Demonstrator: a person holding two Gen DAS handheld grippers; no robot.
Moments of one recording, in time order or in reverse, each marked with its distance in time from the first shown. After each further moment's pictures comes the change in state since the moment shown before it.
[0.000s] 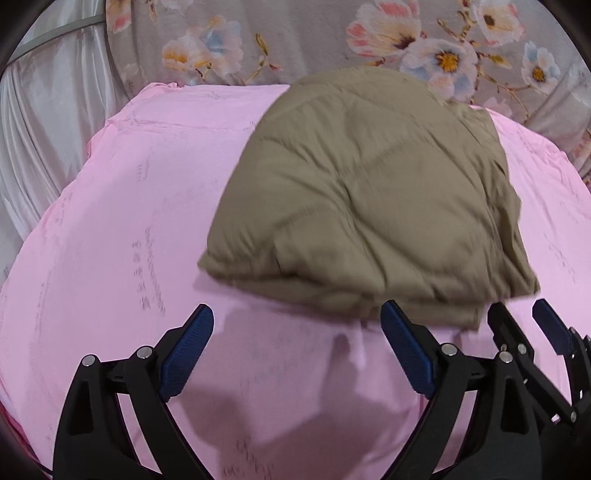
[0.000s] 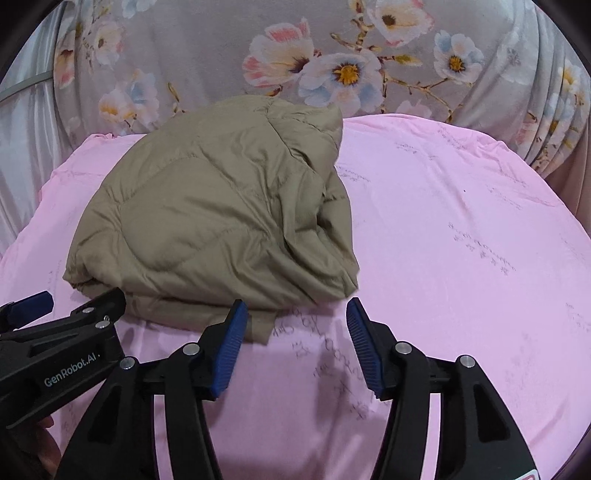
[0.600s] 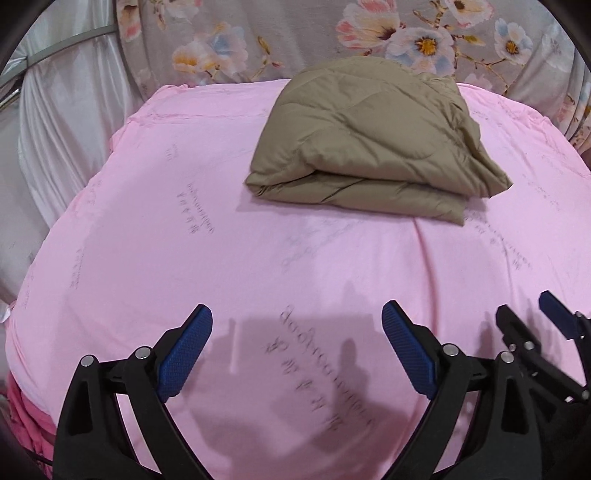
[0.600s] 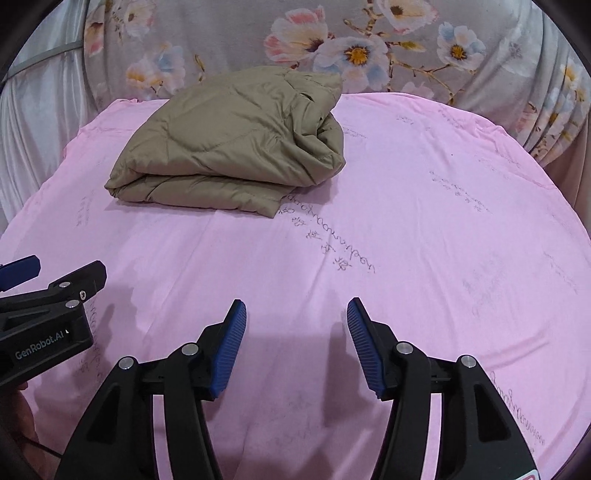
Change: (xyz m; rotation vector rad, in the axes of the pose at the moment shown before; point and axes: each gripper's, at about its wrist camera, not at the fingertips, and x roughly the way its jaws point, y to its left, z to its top) left arm -0.057 0.016 -0.072 0.058 -0.008 0.047; right arm -0.058 -0.007 -0.072 -0.067 0.064 0.030
